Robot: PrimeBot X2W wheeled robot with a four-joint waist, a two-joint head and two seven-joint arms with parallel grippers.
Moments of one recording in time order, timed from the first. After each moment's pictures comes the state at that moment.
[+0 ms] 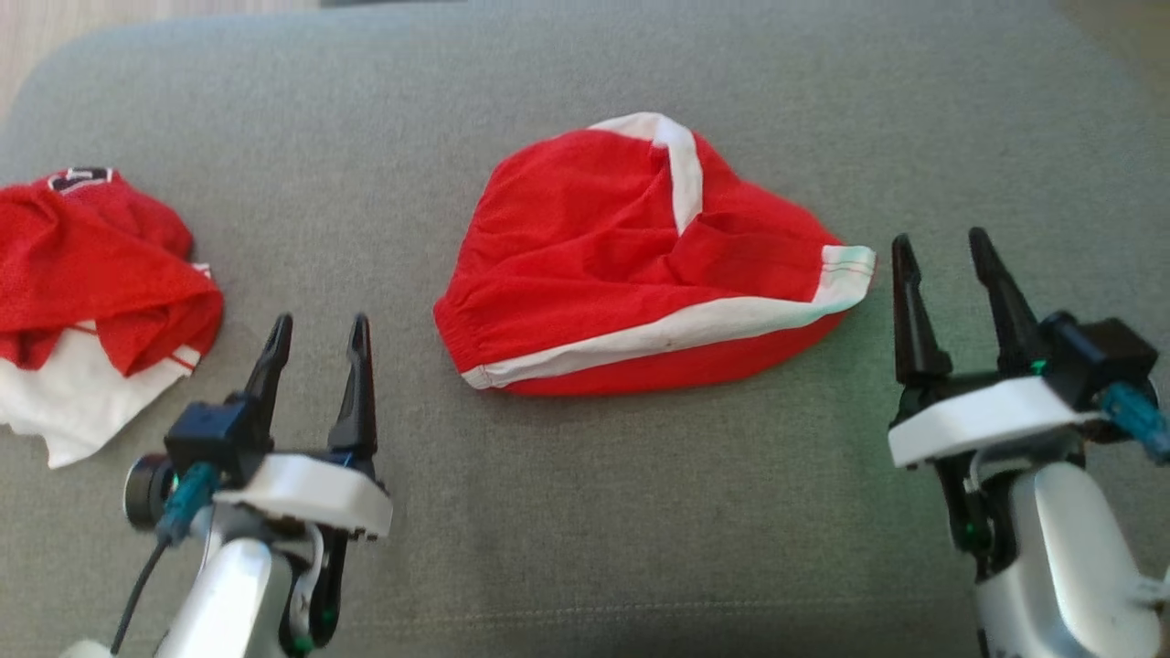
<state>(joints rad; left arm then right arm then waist) -0.15 0.20 -0.31 0.18 -0.33 0.15 -0.25 -0.22 -0.05 0.02 0.17 0.16 0.13 -0.08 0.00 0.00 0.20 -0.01</state>
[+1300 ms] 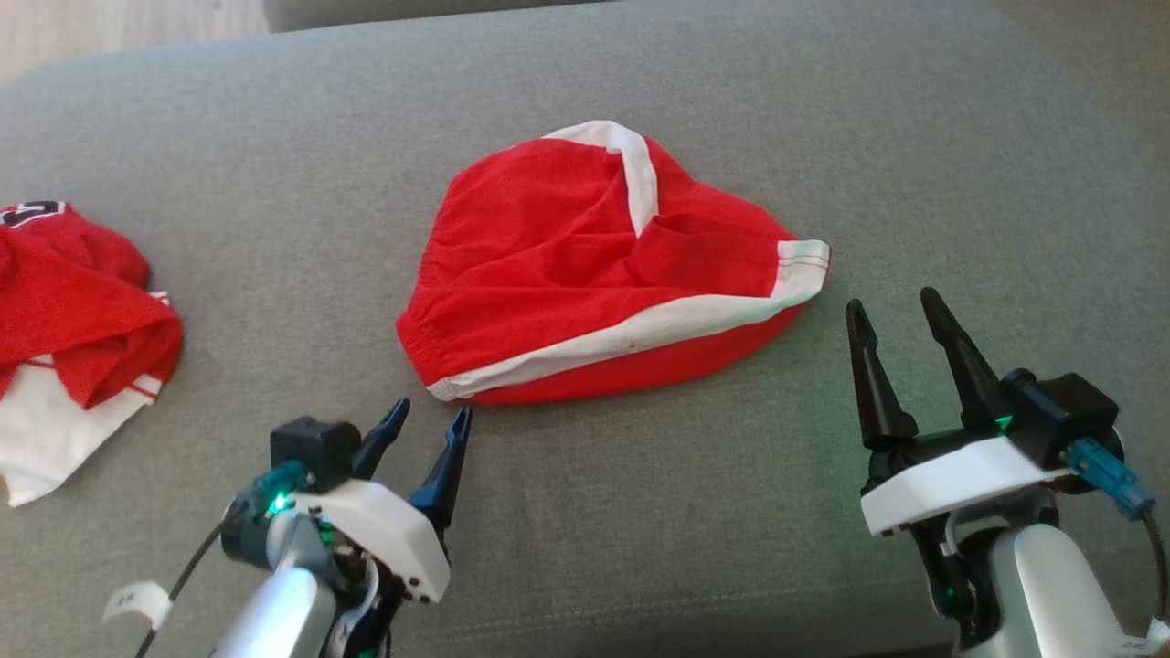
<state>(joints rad) -0.12 0.20 -0.43 0.24 -0.45 0.02 -0.02 -0.07 -0.05 0.10 0.03 0.18 0.13 -0.02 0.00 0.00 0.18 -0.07</state>
